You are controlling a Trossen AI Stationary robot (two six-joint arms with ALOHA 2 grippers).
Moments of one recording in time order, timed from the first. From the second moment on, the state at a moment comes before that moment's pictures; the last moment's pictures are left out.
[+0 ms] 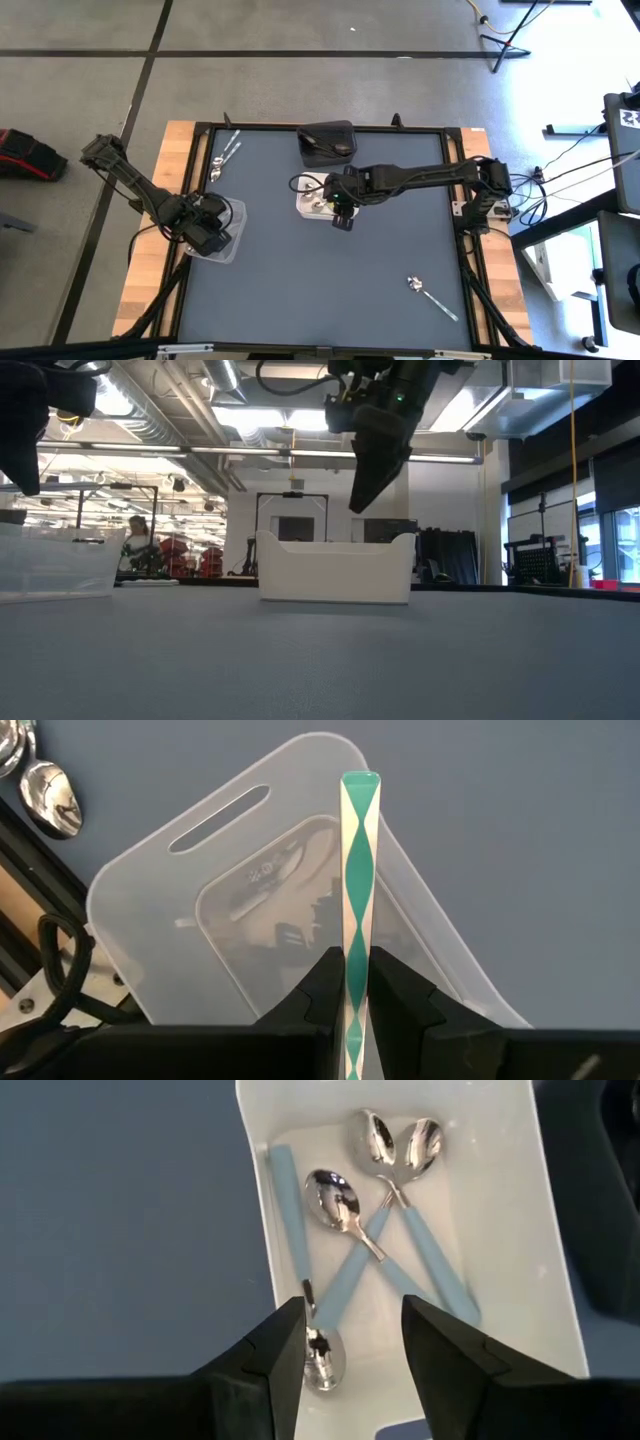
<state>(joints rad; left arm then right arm) -0.62 0.99 0.78 -1.30 -0.36 -1.43 -0.01 1.81 1.46 -0.79 0.14 0.13</state>
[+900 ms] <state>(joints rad) -0.67 0.99 0.78 -1.26 -0.41 -1.44 0.13 1.54 1.21 -0.74 0.37 0.12</state>
